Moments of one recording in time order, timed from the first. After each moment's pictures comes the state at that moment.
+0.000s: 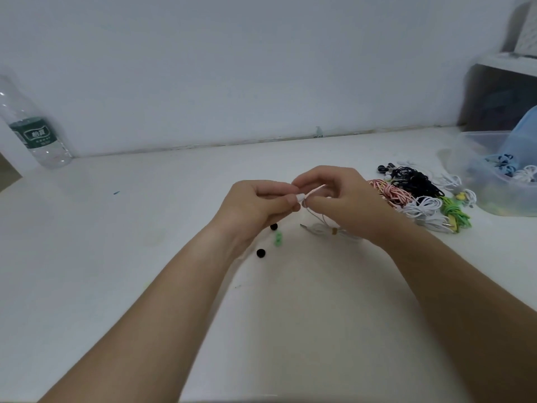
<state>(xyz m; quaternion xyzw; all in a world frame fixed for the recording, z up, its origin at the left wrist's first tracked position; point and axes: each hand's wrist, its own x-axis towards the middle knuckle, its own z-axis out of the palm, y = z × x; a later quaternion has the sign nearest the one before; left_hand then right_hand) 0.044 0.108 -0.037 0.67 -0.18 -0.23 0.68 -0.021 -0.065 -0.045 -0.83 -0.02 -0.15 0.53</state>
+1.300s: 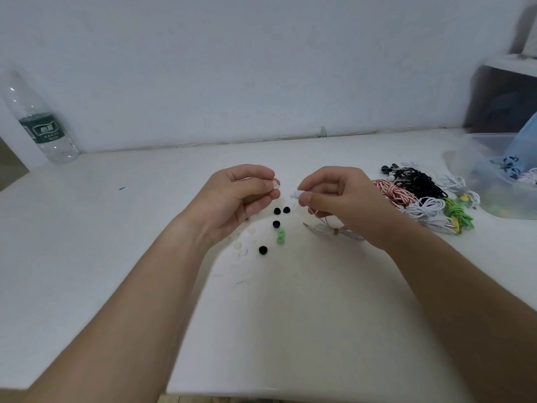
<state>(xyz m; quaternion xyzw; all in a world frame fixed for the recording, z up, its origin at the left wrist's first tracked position) 0.058 0.135 -0.023 0.62 -0.15 -0.24 0.73 -0.025 -0.061 -0.043 -0.77 -0.01 -0.12 0.63</state>
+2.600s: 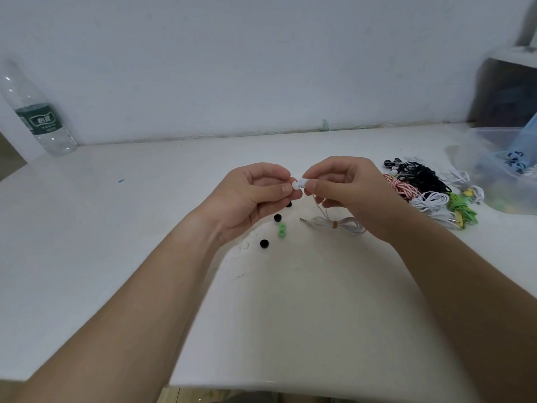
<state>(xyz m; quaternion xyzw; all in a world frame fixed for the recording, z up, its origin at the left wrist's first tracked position) 0.053 0.122 -0.034 0.58 -0.20 -0.30 0.73 -0.027 -0.065 -0.040 -0.77 0.00 -0.12 0.63</state>
